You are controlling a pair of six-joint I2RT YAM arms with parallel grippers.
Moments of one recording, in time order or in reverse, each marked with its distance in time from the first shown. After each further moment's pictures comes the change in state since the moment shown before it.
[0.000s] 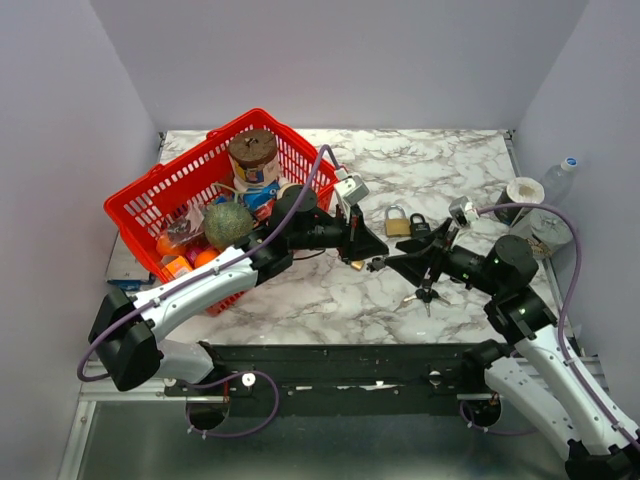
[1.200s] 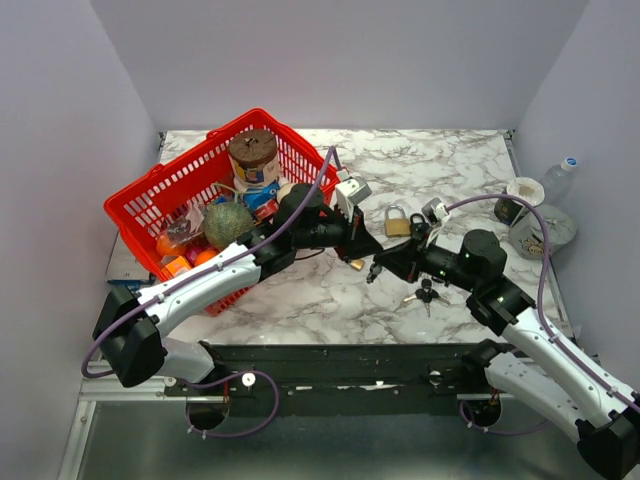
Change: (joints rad) left arm 0.006 0.027 0.029 -0.133 -0.081 0.056; right arm 0.135 0.145 -0.031 0.021 0.157 -0.020
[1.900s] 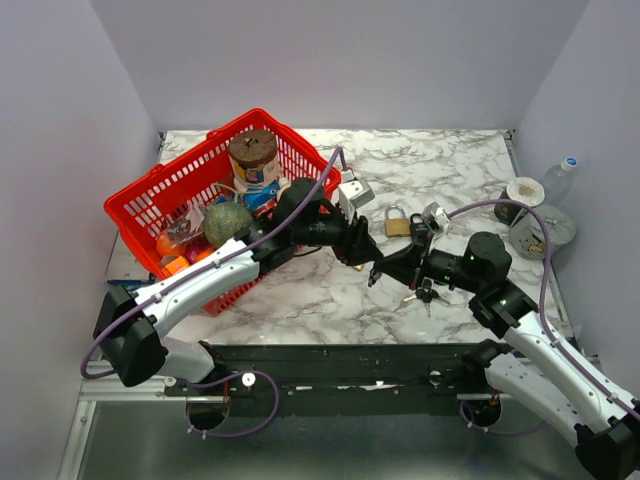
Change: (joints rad) left arm 0.003 0.004 0.056 -0.102 0.079 0.114; right arm -0.018 -0.030 -0.019 0.018 -0.123 -0.048
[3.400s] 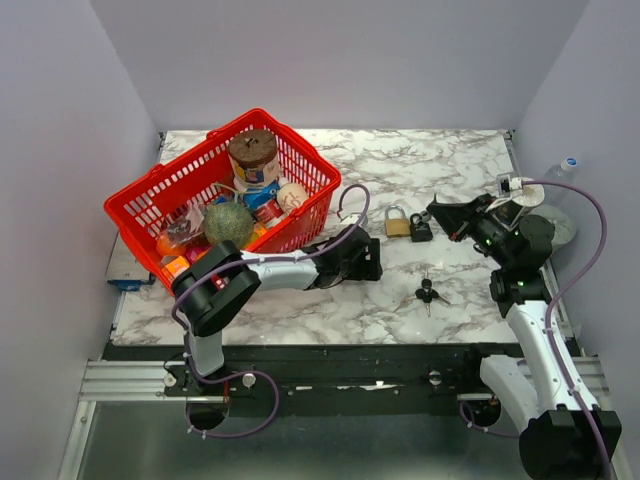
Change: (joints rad) left arm -0.096 0.445 -0.135 0.158 -0.695 -0.500; right arm -0.567 0.088 0.011 0.250 -0.080 0.193
